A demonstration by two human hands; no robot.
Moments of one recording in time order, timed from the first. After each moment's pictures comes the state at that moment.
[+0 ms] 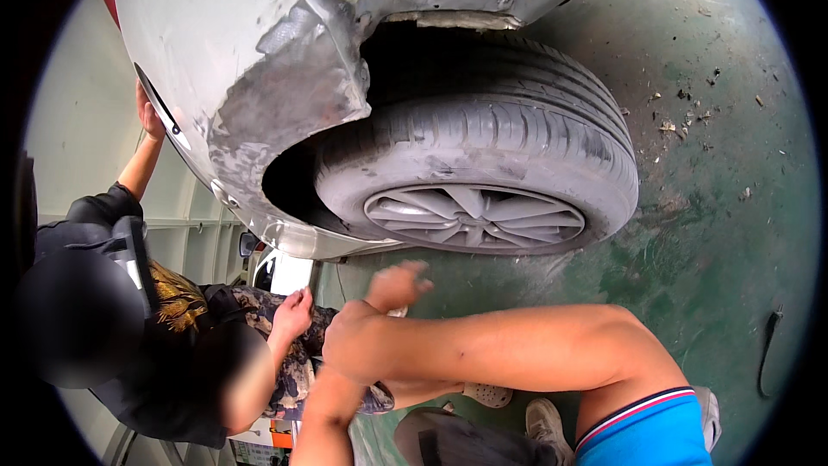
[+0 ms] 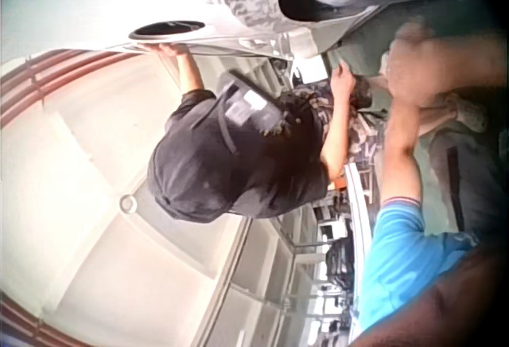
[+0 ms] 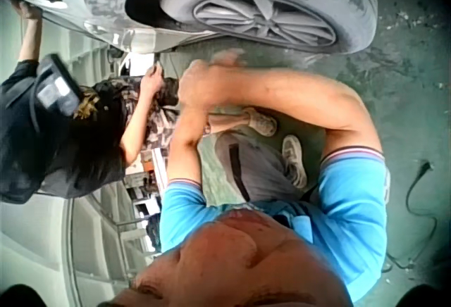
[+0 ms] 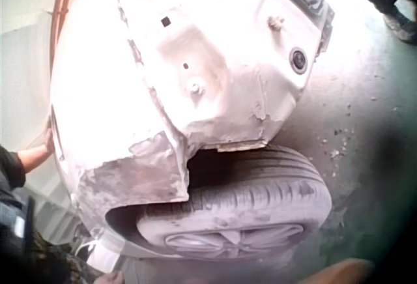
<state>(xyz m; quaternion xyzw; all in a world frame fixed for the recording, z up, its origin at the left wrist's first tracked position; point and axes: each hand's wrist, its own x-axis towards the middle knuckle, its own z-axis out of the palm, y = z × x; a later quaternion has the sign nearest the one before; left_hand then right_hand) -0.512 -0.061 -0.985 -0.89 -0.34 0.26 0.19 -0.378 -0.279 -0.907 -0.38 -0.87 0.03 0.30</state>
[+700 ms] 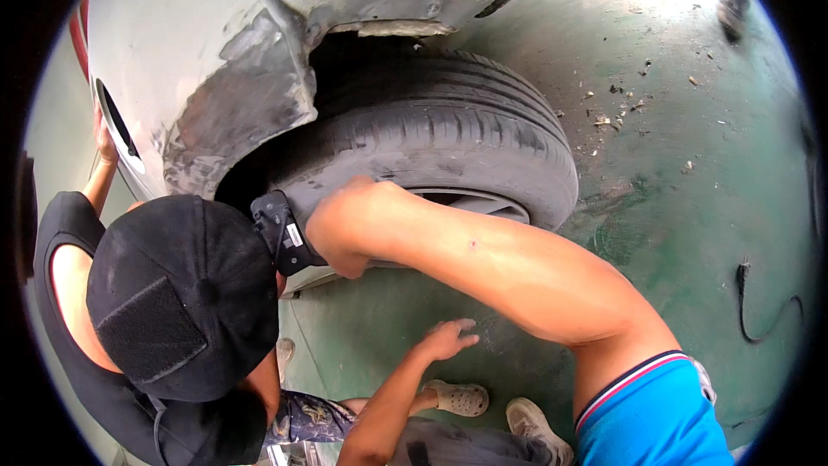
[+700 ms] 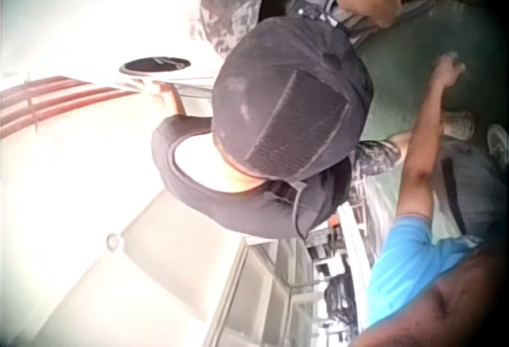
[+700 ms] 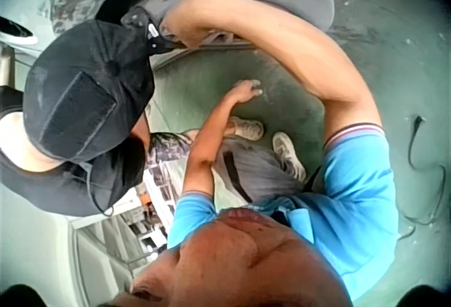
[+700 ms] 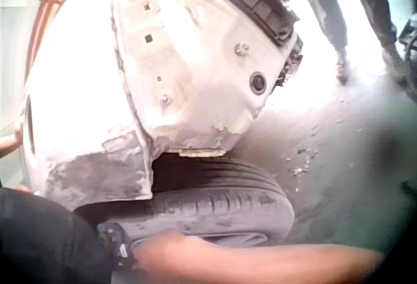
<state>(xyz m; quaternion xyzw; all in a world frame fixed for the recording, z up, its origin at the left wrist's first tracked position) -0.528 -0.150 -1.139 -0.87 -0.30 0.37 -0.14 -0.248 -0.284 -0.892 -0.60 -0.75 0.13 0.26</state>
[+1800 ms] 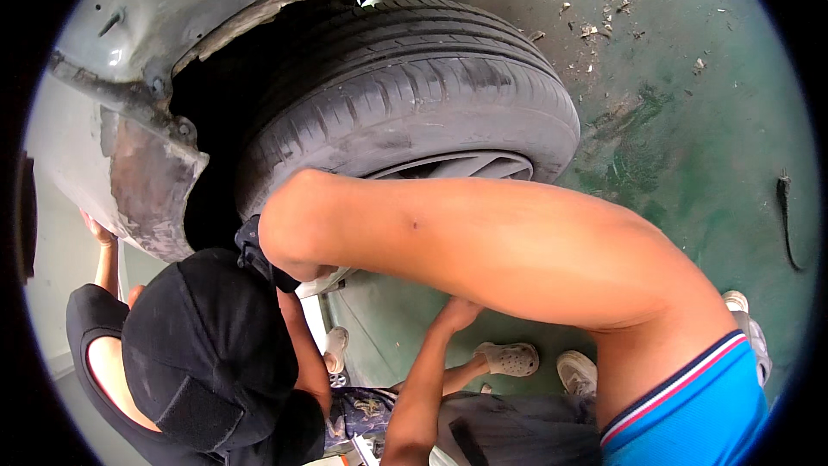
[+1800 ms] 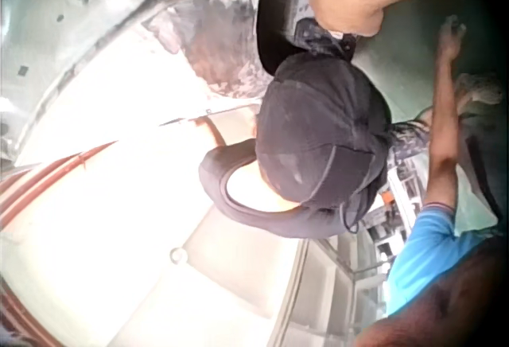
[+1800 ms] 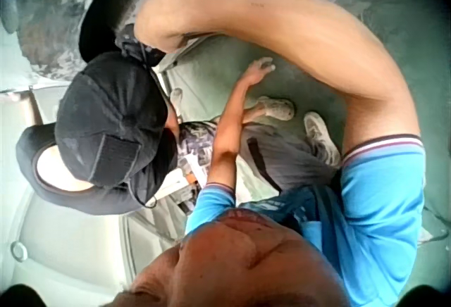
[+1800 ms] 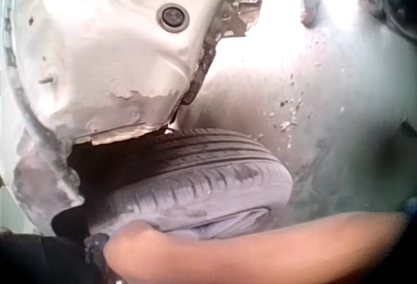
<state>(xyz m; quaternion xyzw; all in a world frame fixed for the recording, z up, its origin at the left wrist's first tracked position) -0.550 -0.102 -1.158 -0.85 -0.34 0.32 -0.25 -0.229 -0.265 -0.908 -0.59 -0.73 0.14 0.31</state>
